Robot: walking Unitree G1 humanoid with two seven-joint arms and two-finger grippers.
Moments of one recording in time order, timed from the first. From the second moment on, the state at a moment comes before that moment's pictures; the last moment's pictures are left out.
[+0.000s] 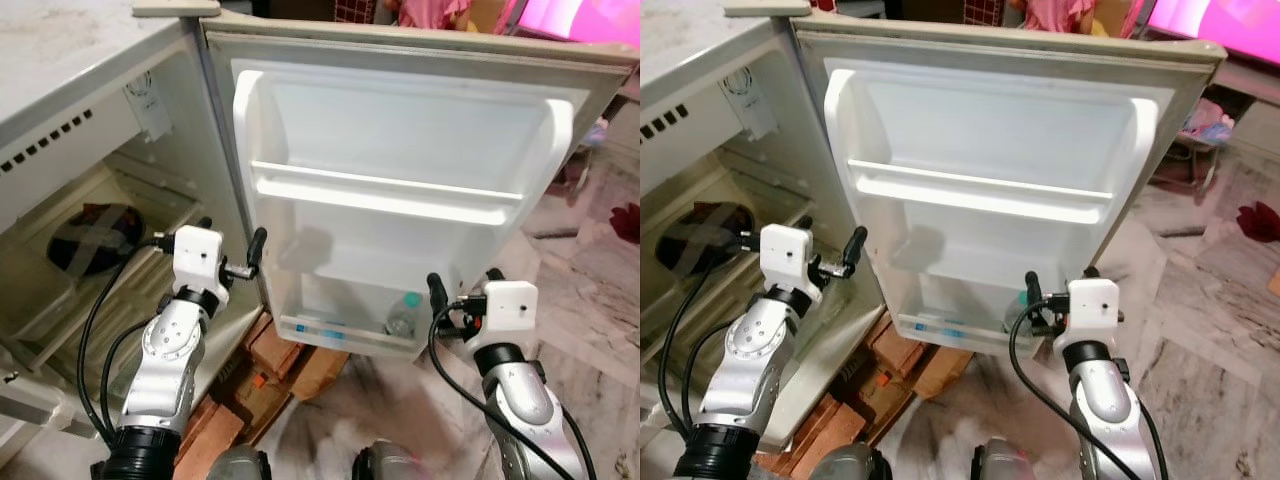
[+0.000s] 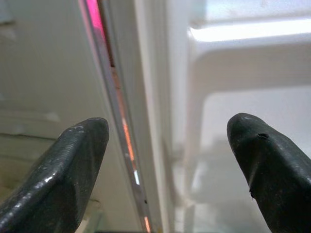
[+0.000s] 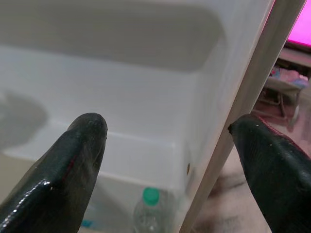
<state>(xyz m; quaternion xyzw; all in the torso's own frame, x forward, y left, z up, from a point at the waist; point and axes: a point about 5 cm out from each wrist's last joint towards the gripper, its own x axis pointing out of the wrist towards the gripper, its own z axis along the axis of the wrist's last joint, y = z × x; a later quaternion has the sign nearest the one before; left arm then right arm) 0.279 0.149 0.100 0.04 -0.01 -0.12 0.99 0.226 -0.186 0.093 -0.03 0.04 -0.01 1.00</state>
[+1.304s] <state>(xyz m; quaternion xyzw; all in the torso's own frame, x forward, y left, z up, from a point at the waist) 0.286 0.131 0.114 0.06 -0.04 -0.15 0.98 0.253 -0.169 0.111 -0.02 -0.01 0.08 1.00</state>
